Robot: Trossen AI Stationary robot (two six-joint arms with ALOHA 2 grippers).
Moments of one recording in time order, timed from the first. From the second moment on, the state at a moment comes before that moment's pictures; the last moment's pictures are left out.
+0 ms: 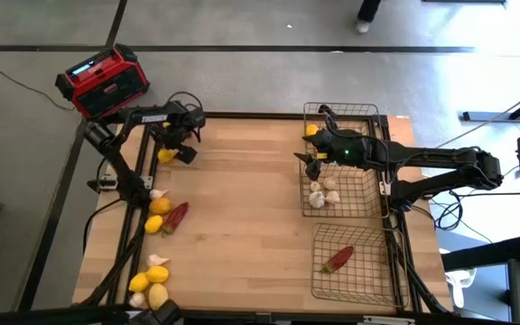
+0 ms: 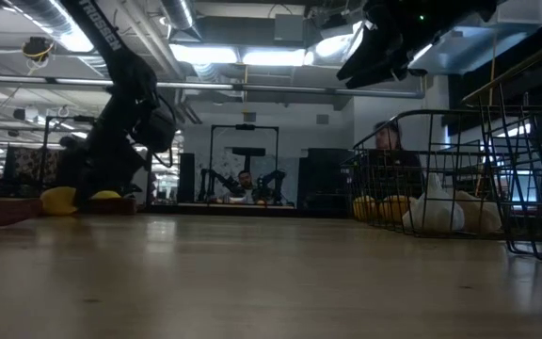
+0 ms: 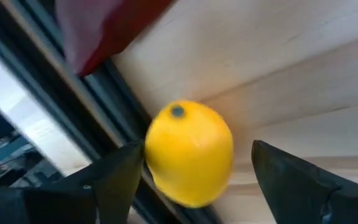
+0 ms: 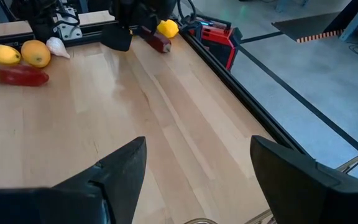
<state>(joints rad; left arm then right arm) 0.90 1.70 0.94 -1.13 -0.33 -0.24 -0.17 1.14 0.89 -0.22 0.26 0.07</state>
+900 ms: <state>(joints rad) 0.80 1.49 0.88 -0.88 -0.26 -0.06 -0.17 1.15 0.89 -0.23 0.20 0.07</state>
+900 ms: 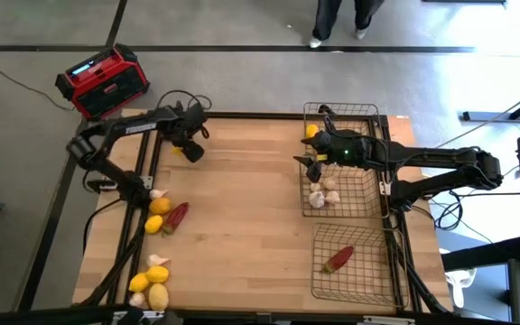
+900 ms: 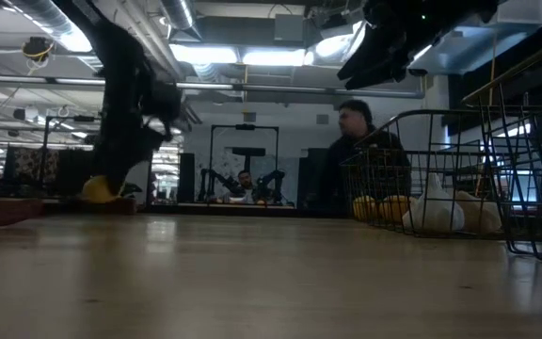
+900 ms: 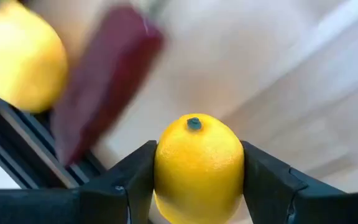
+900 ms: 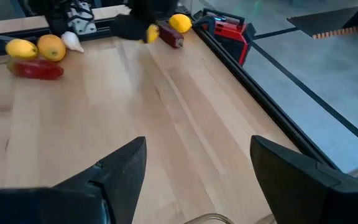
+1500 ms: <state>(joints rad) 0.63 1.09 0.88 -0.54 0.06 -0.08 -0.17 1.26 0.89 -0.16 0.19 0.03</state>
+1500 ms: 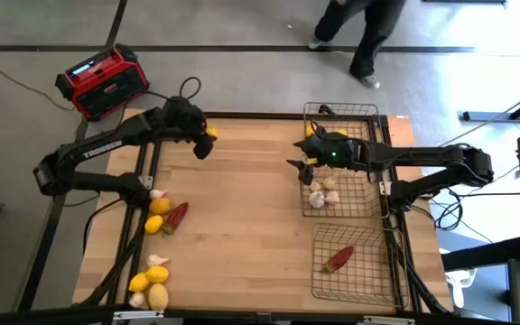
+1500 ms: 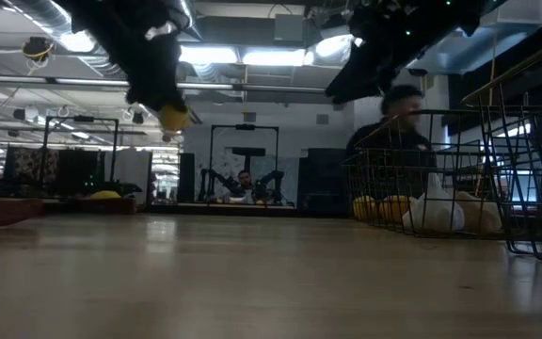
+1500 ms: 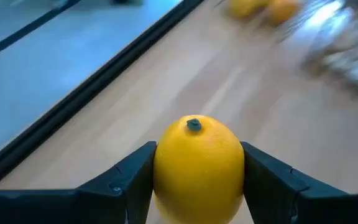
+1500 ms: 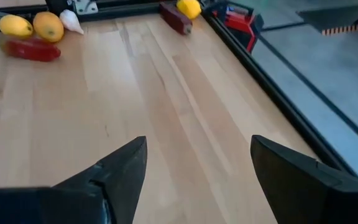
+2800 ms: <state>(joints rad) 0.25 1.20 0.87 0.11 0.19 -0.07 -0.14 1.56 0.89 0.60 -0.18 0.05</state>
